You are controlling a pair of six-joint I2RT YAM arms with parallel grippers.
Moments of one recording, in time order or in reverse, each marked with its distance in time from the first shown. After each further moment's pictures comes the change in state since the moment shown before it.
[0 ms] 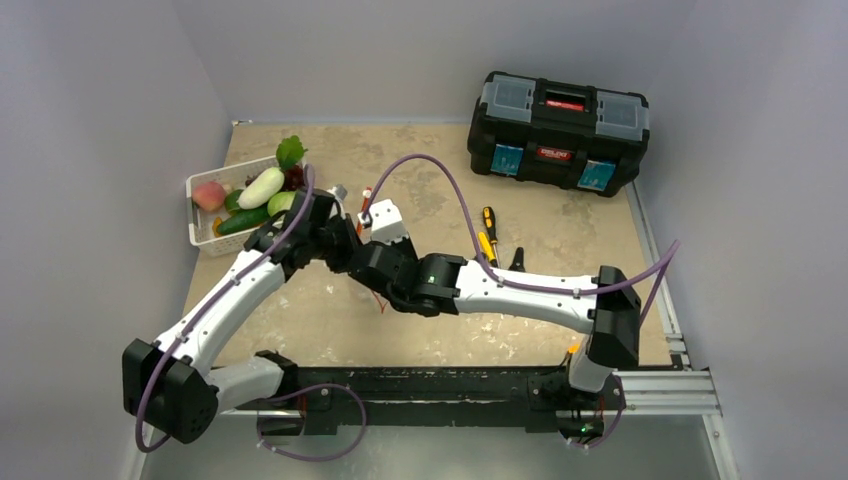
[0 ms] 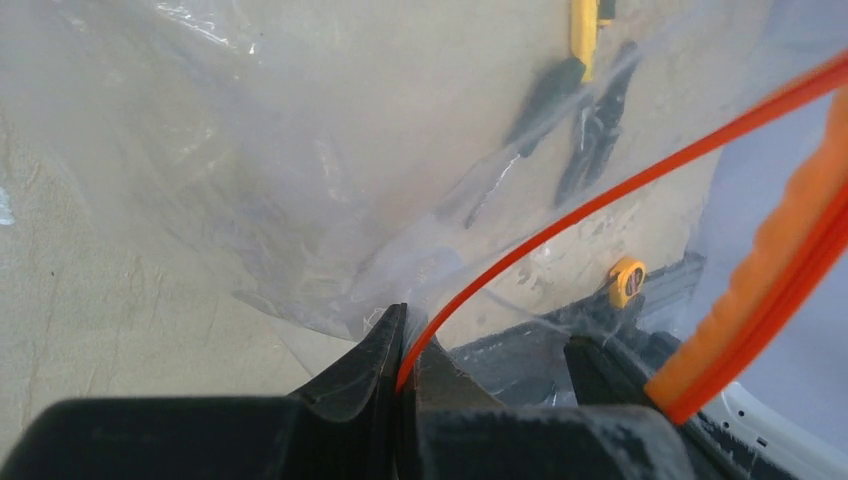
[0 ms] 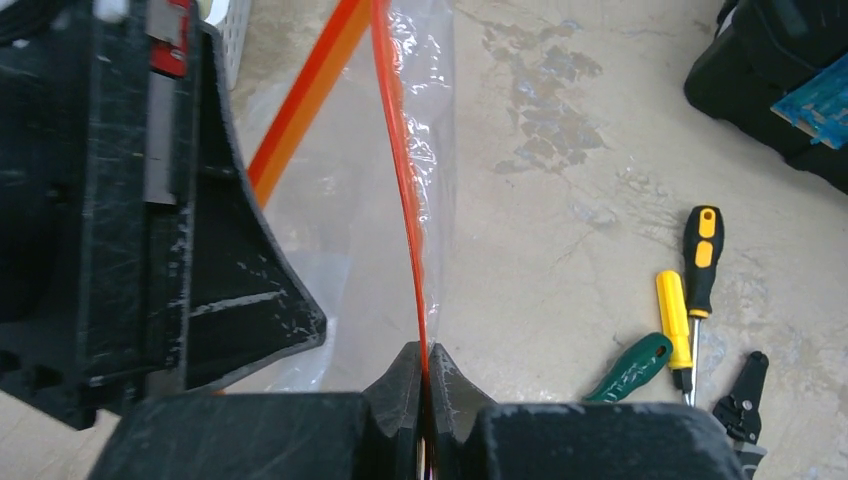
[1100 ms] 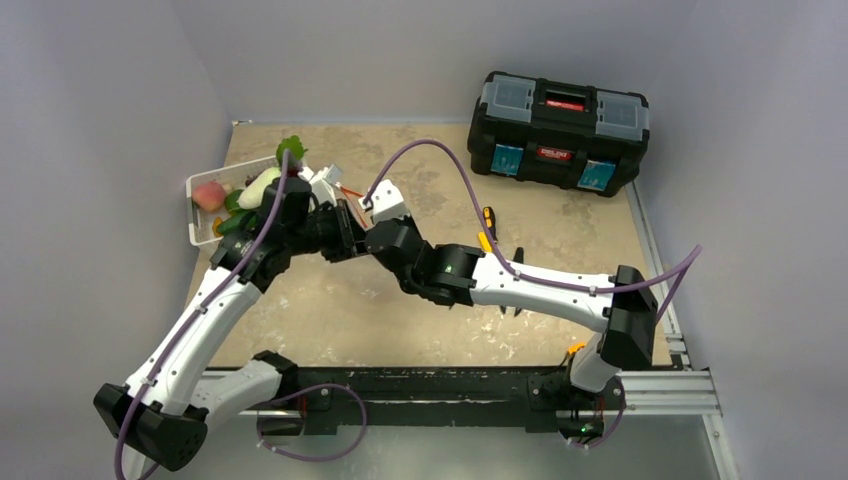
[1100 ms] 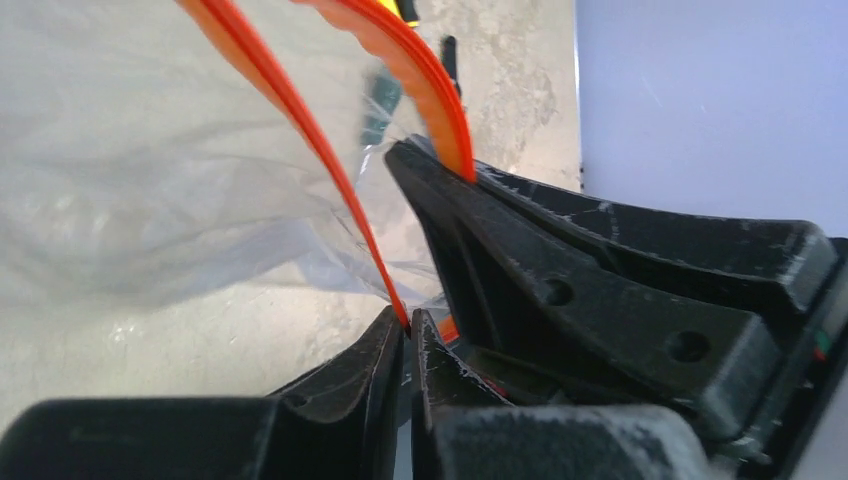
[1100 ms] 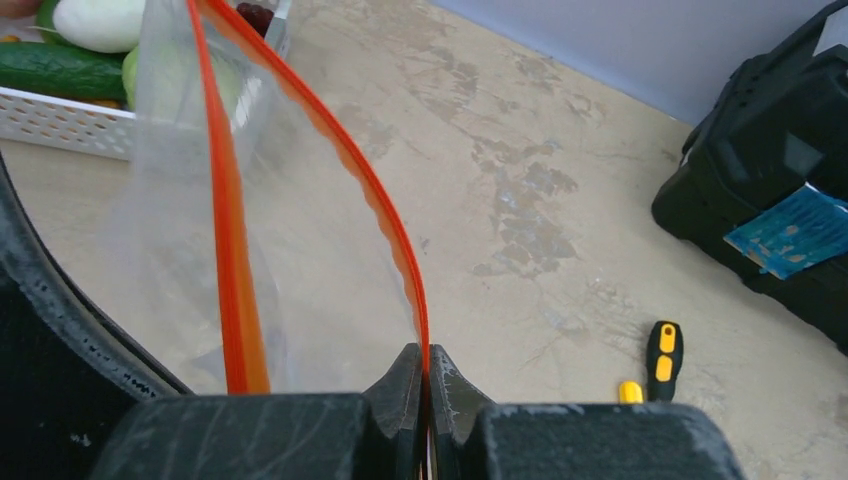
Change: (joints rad) left arm -0.010 -0.153 0.138 -0.011 0.163 0.036; right arm -0.072 -0.079 -0.092 0.311 -0.027 -0.323
